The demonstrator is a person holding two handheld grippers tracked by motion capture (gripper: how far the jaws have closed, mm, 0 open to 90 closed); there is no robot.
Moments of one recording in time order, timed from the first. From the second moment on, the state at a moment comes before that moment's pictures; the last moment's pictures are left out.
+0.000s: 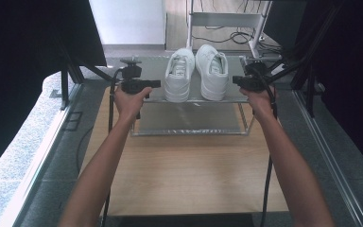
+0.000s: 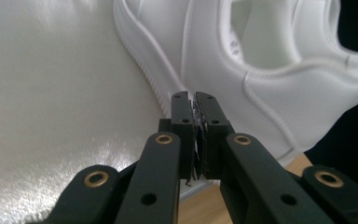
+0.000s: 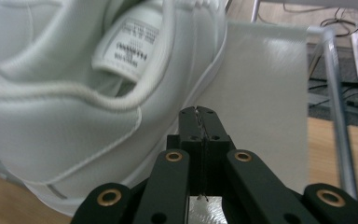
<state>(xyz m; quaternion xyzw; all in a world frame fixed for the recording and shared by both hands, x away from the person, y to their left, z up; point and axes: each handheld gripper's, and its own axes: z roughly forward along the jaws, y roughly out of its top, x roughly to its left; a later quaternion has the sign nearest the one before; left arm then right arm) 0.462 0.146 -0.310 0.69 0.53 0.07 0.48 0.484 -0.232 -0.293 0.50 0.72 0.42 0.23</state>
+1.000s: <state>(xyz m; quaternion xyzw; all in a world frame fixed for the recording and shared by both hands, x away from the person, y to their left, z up) 0.466 0.116 -0.327 0.70 0.52 0.03 0.49 0.484 -0.203 -0.315 0.48 0.75 0.41 0.21</state>
